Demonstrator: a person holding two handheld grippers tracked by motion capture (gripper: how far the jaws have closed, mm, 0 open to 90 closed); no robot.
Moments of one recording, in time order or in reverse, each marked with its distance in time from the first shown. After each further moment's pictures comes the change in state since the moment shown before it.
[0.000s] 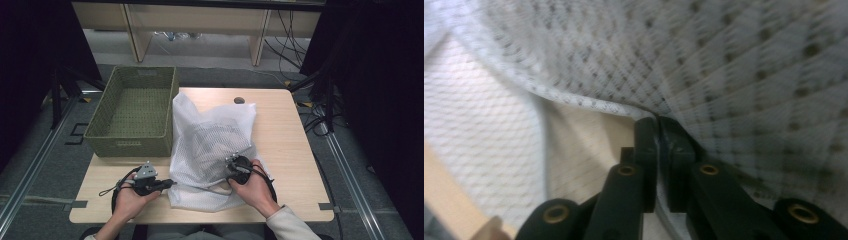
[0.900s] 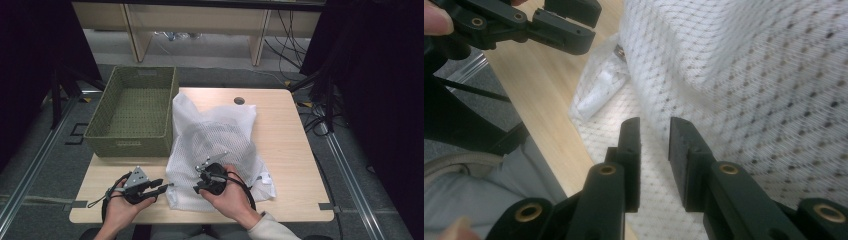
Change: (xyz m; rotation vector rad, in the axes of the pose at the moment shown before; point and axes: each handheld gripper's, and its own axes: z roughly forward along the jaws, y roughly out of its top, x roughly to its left) left arm -0.012 -0.008 -0.025 -0.063 0.083 -0.017; right arm 0.083 0.024 -0.011 -0.123 0.180 -0.144
